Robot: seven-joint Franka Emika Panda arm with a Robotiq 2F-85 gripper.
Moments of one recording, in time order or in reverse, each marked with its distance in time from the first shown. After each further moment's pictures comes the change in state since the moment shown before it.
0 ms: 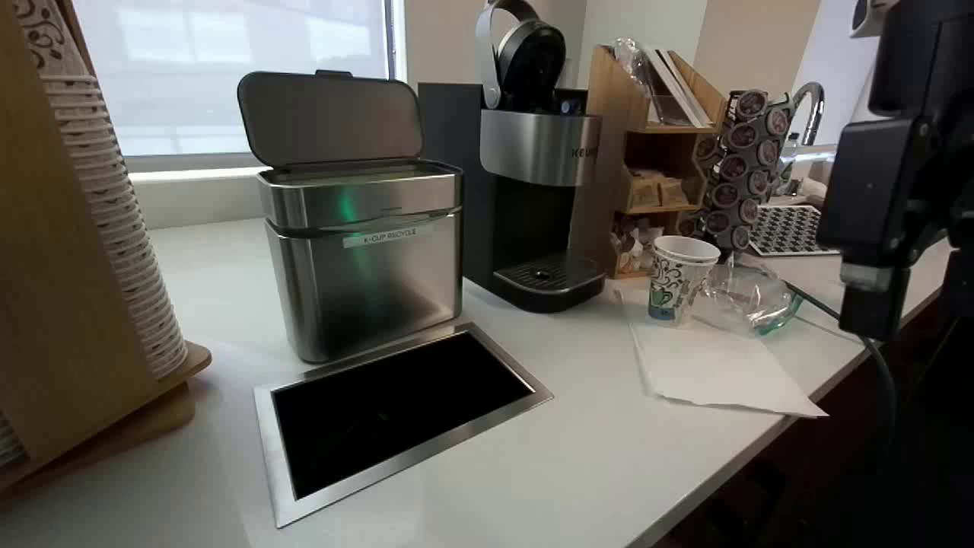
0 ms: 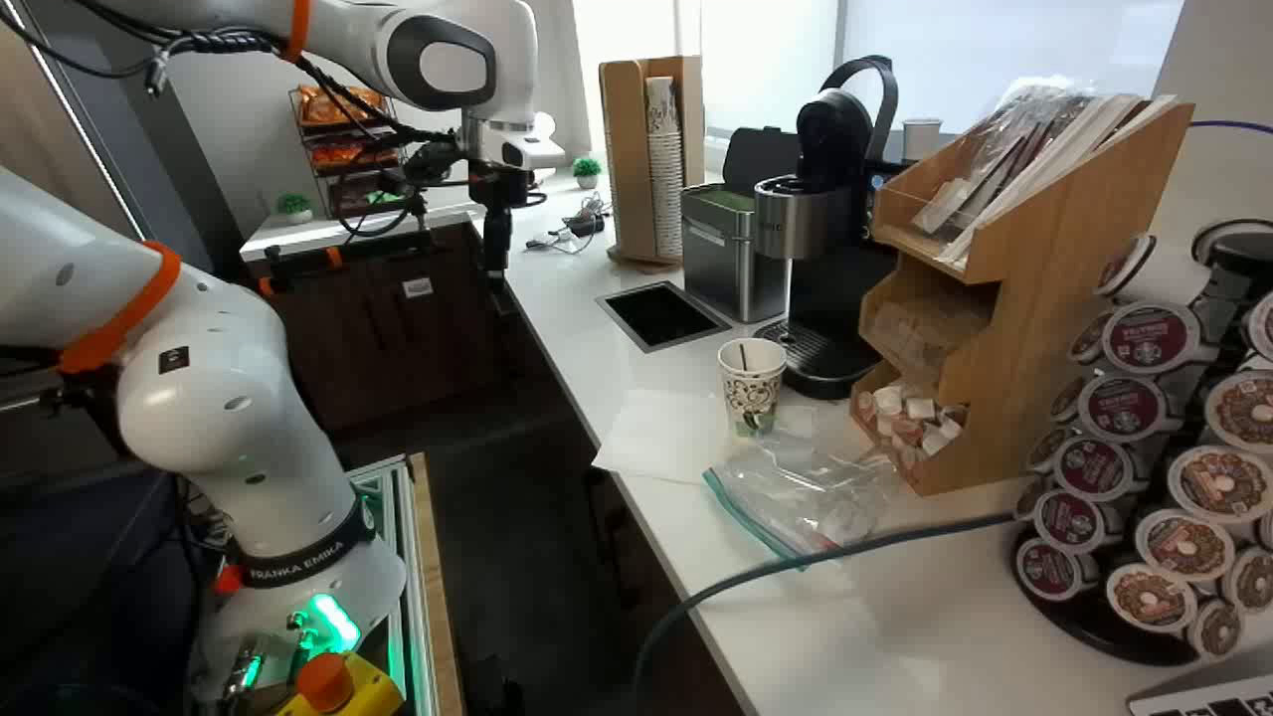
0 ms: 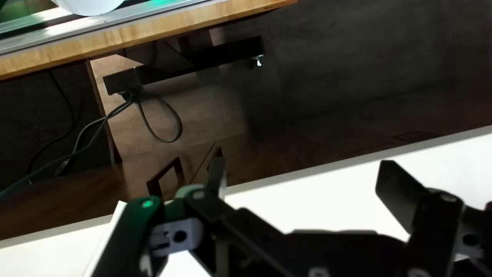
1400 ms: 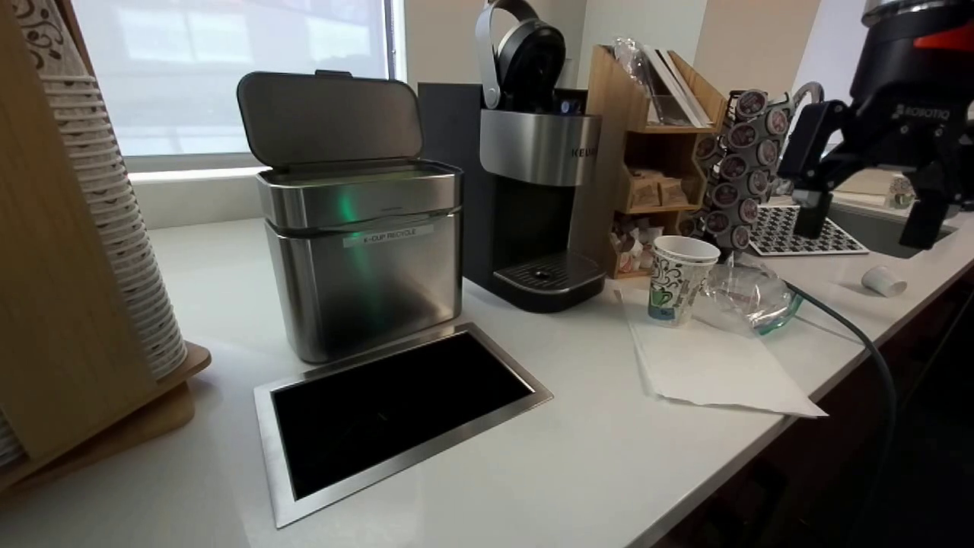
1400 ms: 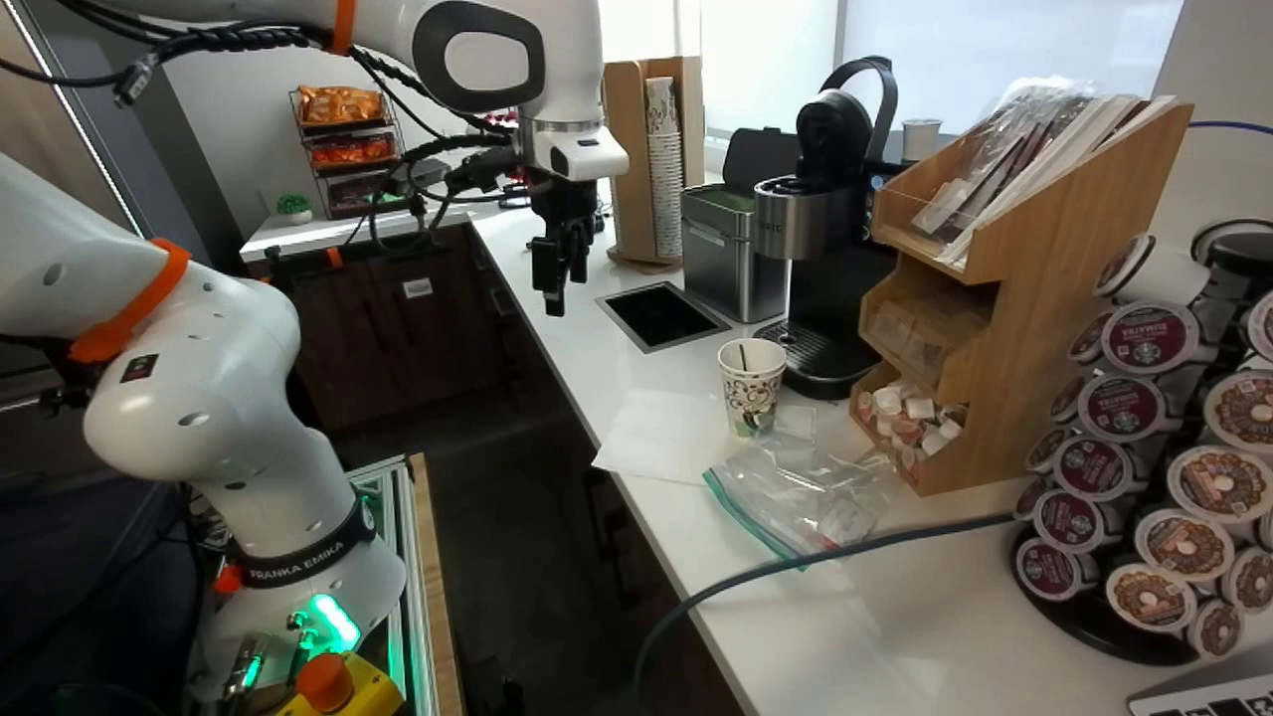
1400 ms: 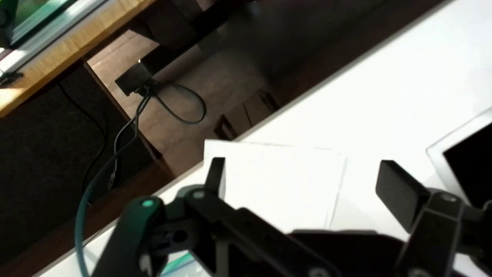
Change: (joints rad) arm -0.223 -0.001 -0.159 -0.012 -0.108 0.084 0.055
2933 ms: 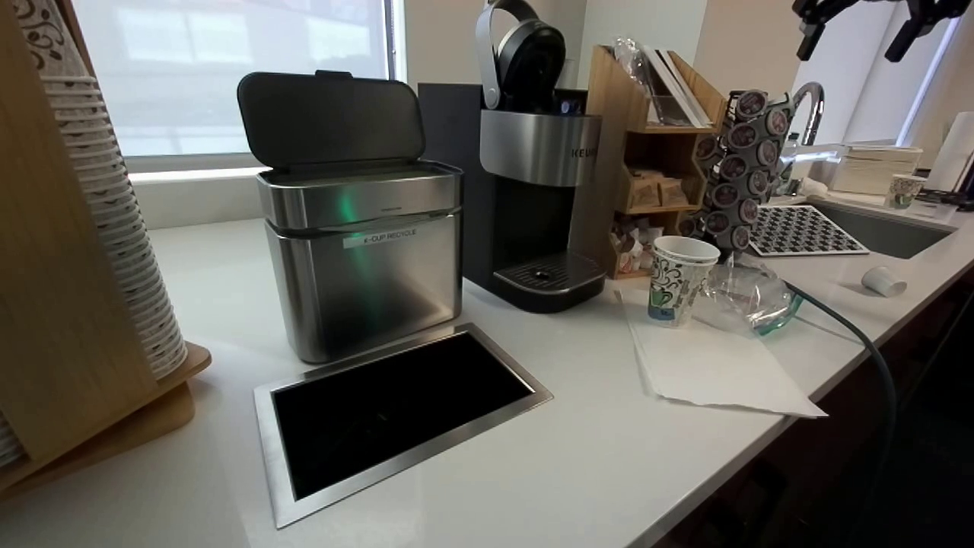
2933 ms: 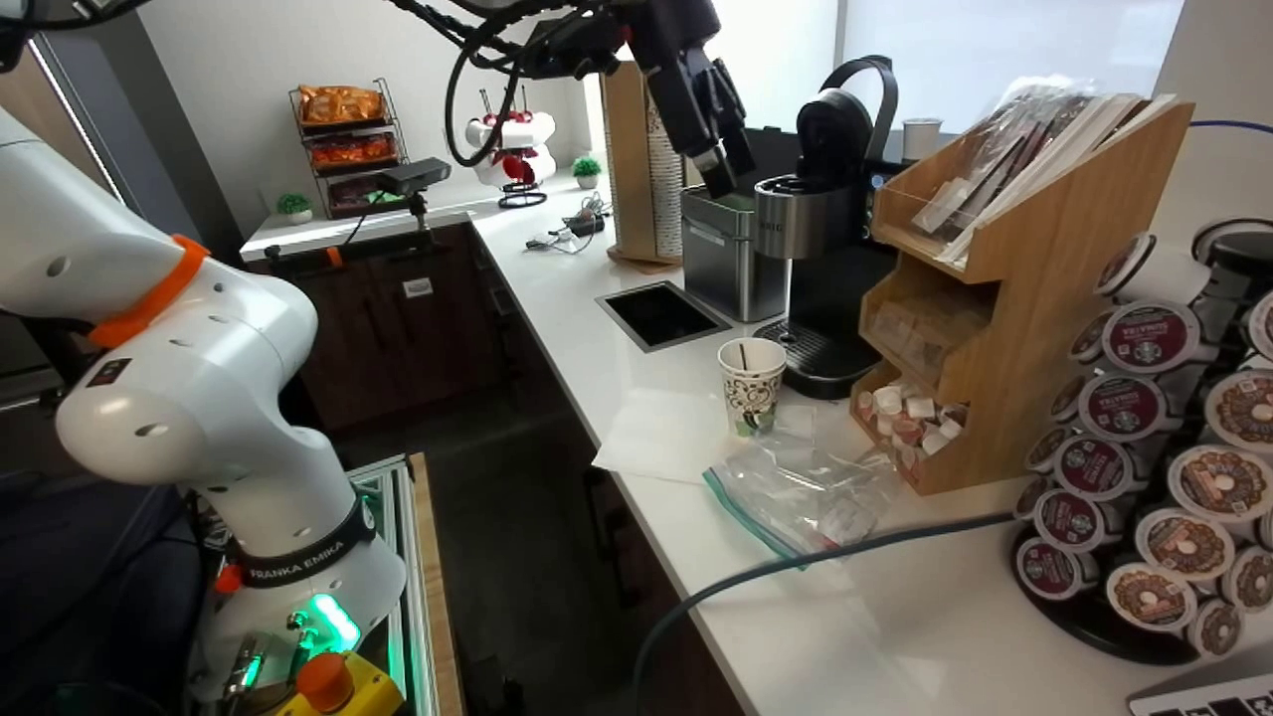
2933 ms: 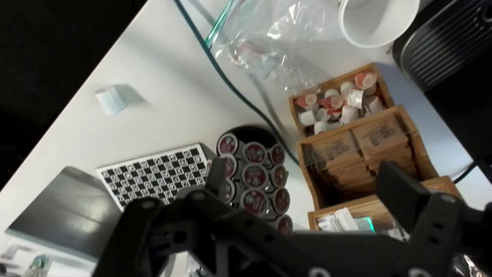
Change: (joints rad) arm -0.200 0.078 -0.062 0.310 -0.446 0.193 0.072
